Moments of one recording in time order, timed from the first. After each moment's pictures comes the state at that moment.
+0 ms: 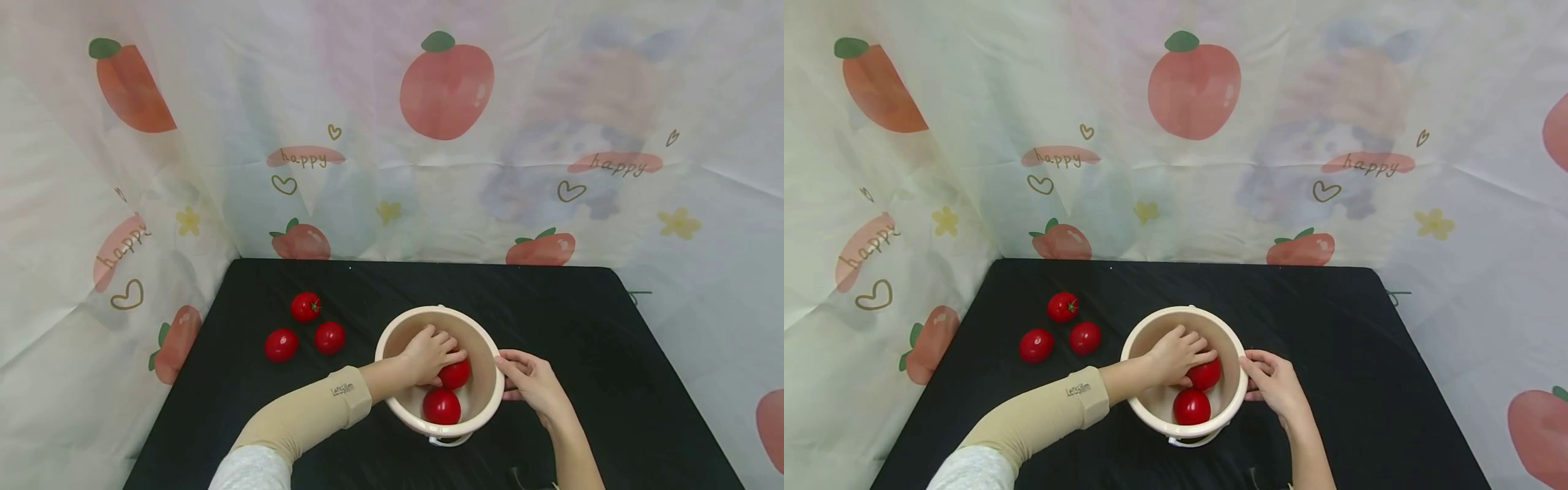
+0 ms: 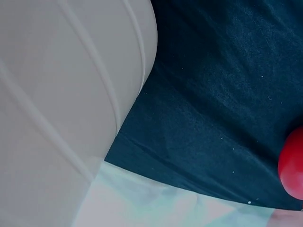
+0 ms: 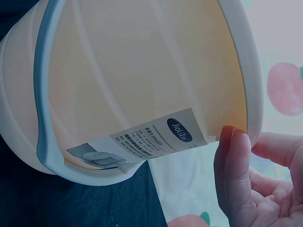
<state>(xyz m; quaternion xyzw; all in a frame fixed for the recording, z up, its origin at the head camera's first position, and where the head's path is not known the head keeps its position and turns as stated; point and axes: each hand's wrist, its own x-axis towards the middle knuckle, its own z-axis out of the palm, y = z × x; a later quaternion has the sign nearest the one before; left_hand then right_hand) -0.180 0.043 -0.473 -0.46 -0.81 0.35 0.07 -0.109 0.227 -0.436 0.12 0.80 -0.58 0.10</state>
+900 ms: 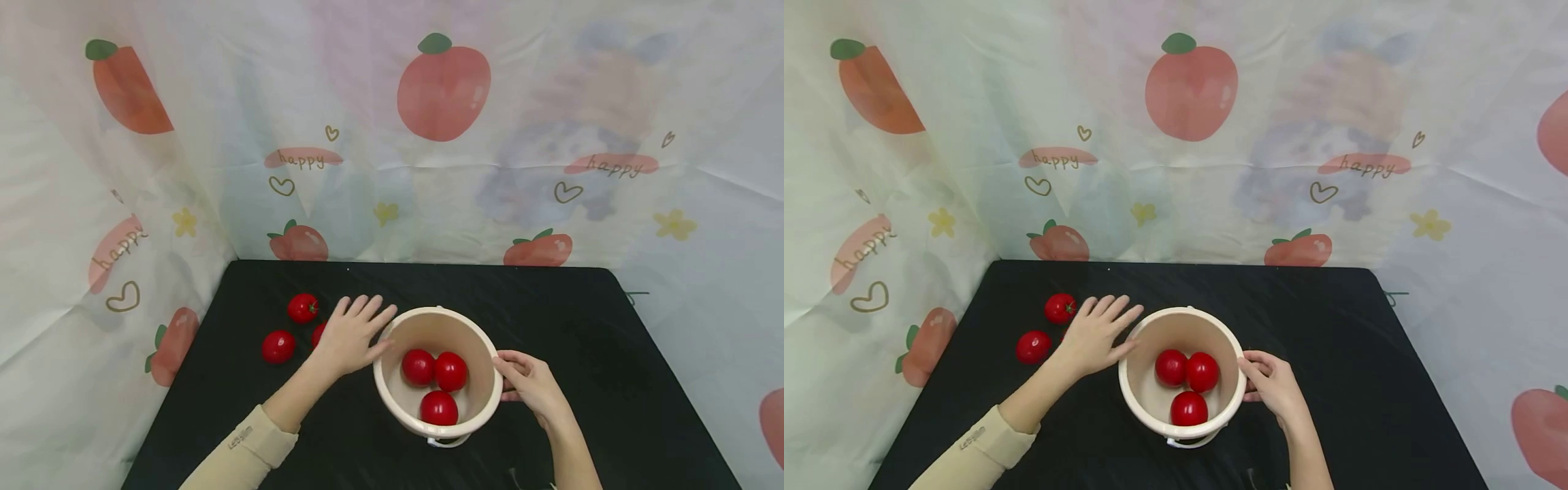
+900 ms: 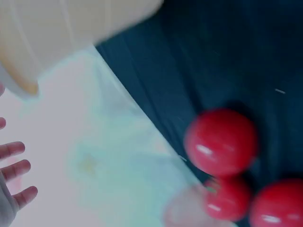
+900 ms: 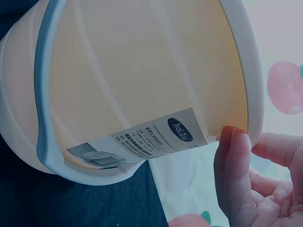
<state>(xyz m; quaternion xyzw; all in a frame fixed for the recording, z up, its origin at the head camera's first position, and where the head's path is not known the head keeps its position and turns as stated) -0.178 -0.077 -0.428 -0.33 -0.92 0.04 0.20 -0.109 0.229 -0.438 0.13 0.80 -0.58 0.10</state>
